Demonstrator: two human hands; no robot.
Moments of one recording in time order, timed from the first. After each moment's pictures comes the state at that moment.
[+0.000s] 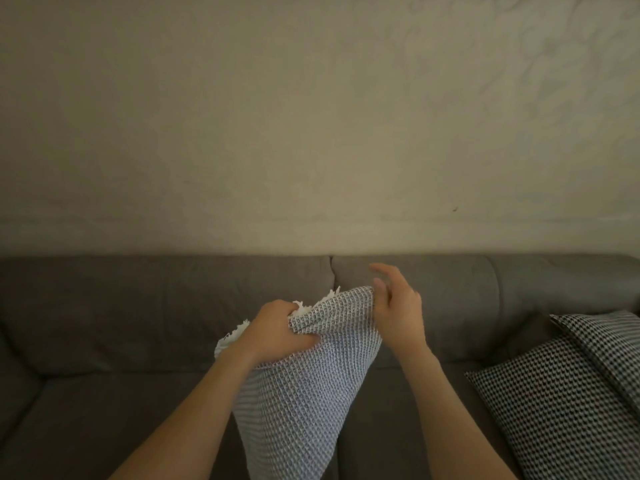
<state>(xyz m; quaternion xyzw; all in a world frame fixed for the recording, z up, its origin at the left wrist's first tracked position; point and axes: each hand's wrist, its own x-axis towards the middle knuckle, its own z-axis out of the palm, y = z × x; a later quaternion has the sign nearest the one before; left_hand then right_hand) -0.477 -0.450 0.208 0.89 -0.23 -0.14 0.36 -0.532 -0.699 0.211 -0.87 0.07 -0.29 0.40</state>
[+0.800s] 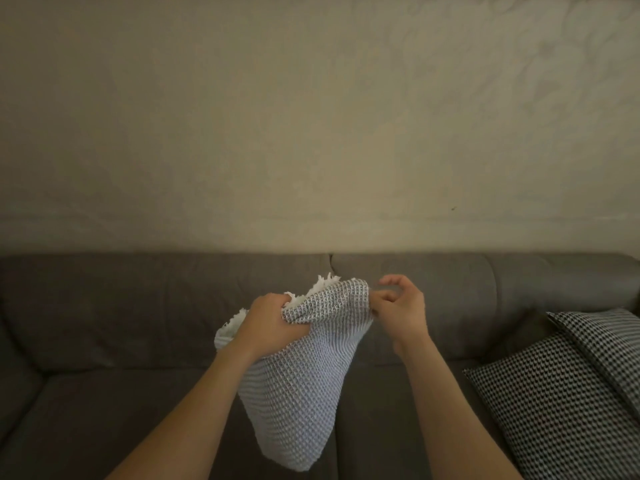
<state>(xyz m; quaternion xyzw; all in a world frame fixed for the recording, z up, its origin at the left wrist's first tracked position) -0.487 -0.446 0.209 0.91 -0.20 -0.04 0.36 -0.545 -0.690 0.221 -0.67 0.21 -0.17 0.69</state>
